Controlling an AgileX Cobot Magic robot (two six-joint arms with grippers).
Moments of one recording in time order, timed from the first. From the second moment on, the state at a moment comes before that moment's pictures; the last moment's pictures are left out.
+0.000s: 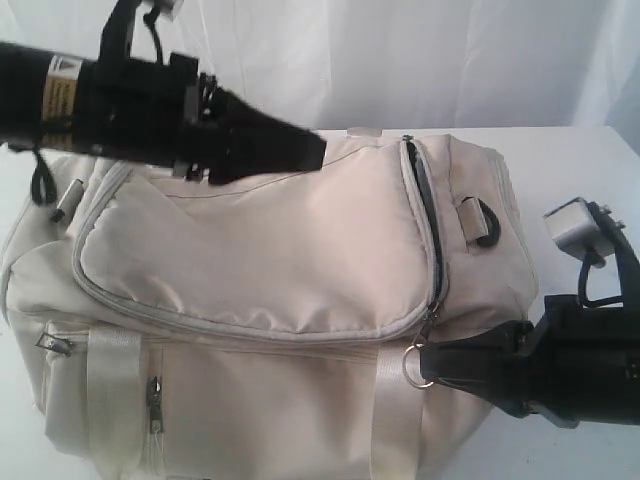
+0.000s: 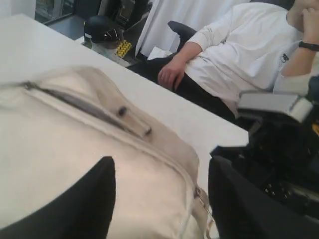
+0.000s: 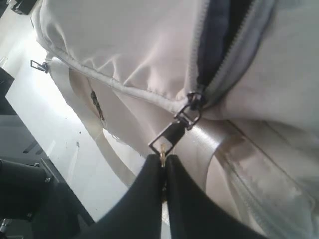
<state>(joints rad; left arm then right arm) -0.40 1.48 -1.06 1.67 -1.02 -1.72 0.28 1.06 -0.39 -1.74 -0.87 1.97</state>
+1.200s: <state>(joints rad) -0.80 1.52 -0.47 0.83 -0.96 -1.05 0.28 1.06 -0.39 -1.74 -0.99 1.85</state>
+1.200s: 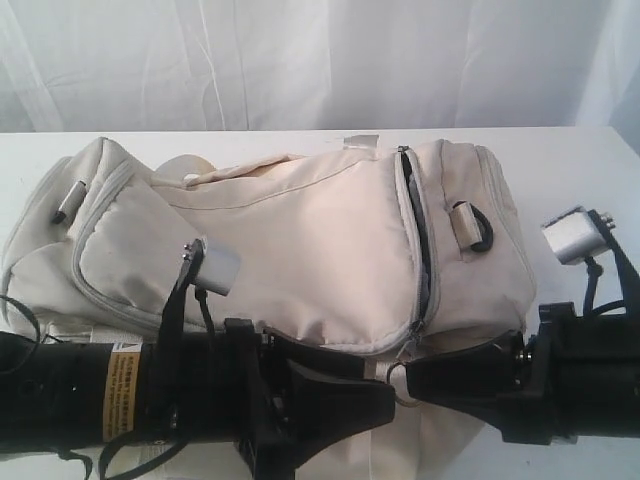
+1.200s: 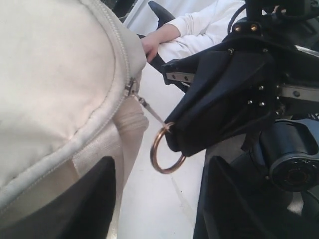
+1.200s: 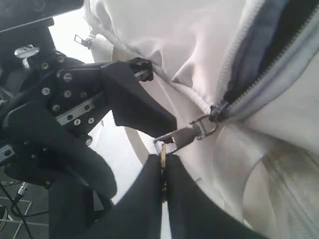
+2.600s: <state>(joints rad) -0.80 1.61 -0.55 0.87 -1.03 -1.03 0.28 1.06 -0.39 -1.76 -0.96 1.85</state>
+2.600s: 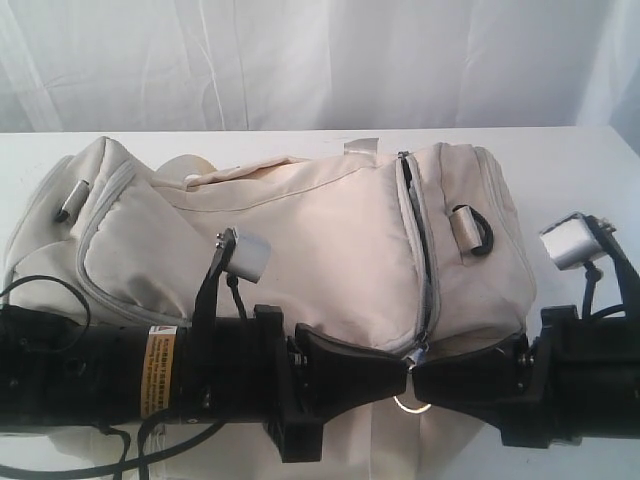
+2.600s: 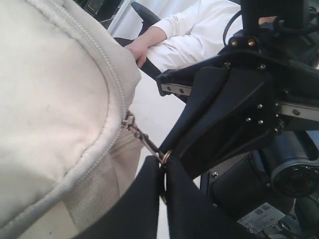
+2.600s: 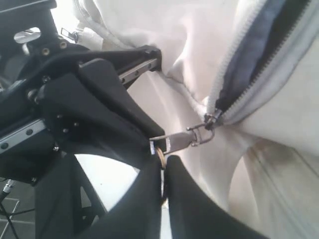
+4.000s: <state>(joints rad) -0.79 1.61 -0.56 0.95 -1.03 -1.03 0.28 1.06 -0.39 -1.75 -0.98 1.85</state>
